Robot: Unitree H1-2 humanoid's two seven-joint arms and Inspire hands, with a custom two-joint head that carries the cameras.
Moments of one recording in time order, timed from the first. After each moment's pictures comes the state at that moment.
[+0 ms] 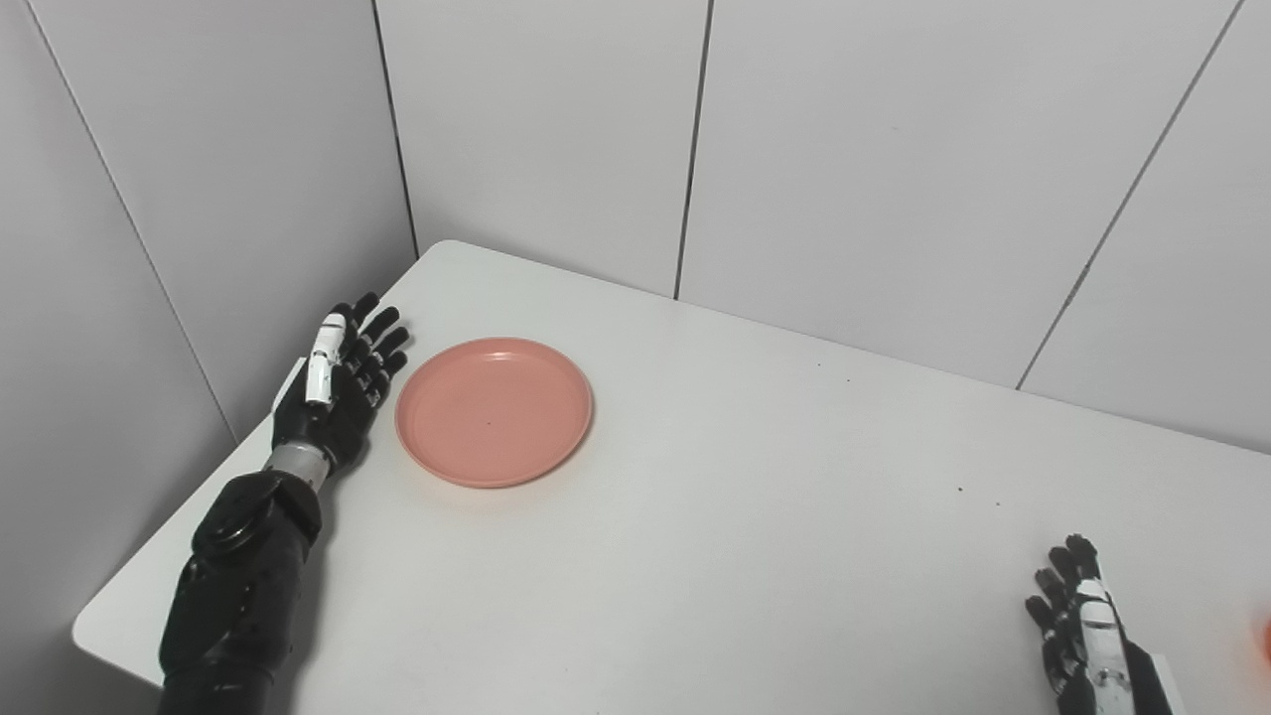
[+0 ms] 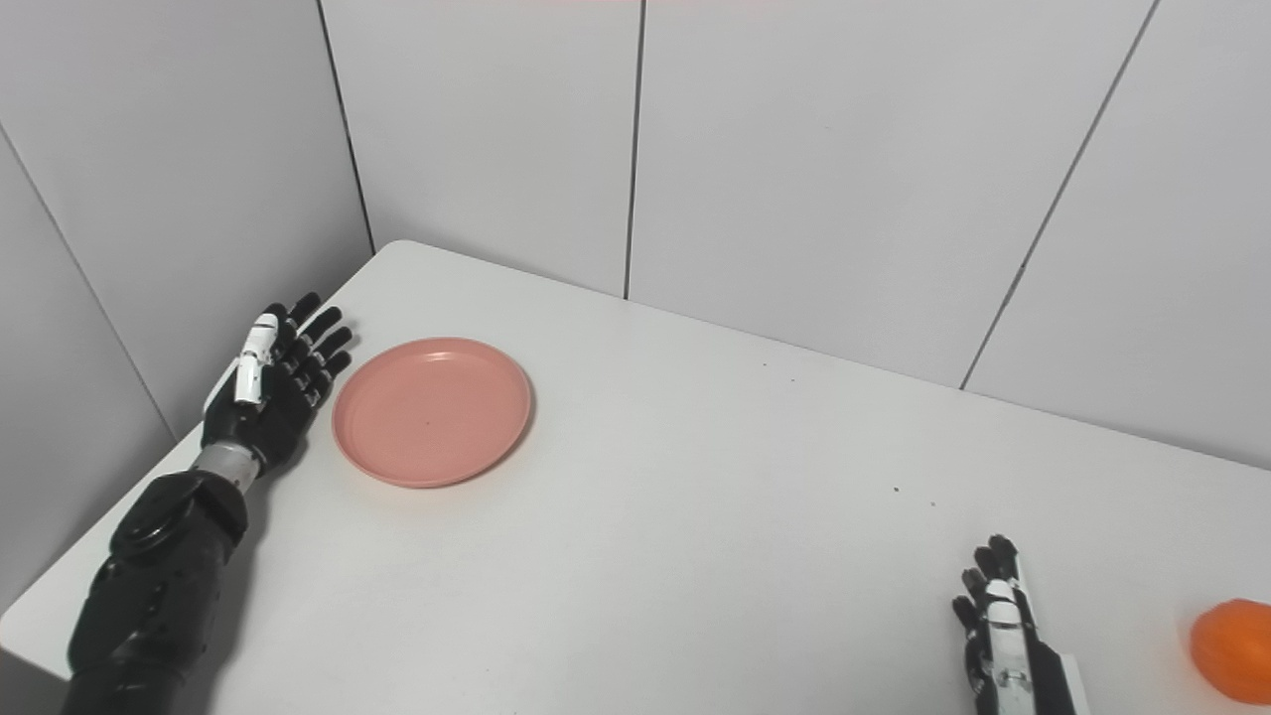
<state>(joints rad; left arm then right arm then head) -0.28 0.37 0.47 0.32 -0.51 0.16 -0.18 -0.01 -0.06 0.00 -0.21 0.14 0.22 0.10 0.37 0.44</state>
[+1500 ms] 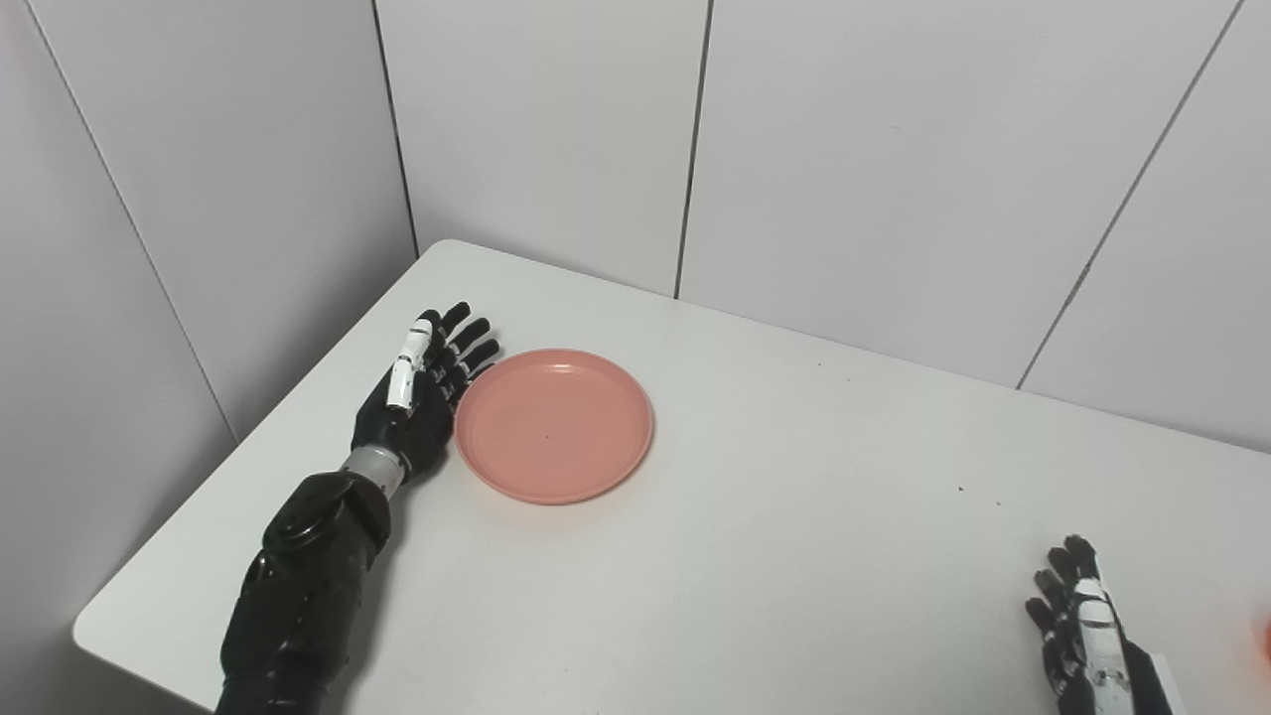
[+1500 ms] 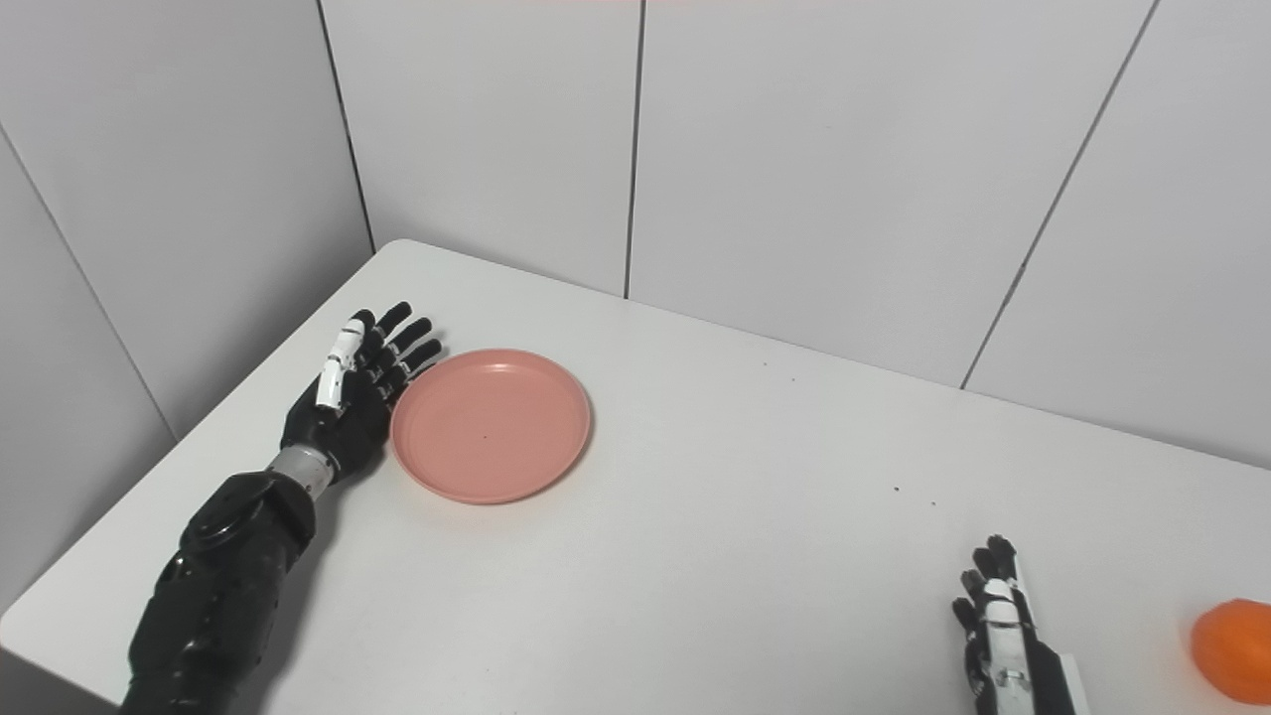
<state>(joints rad) -0.28 0.29 0.35 0.17 -0.53 0.31 -0.13 0.00 -0.06 0.01 -0.23 0.14 0.24 0.10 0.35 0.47</state>
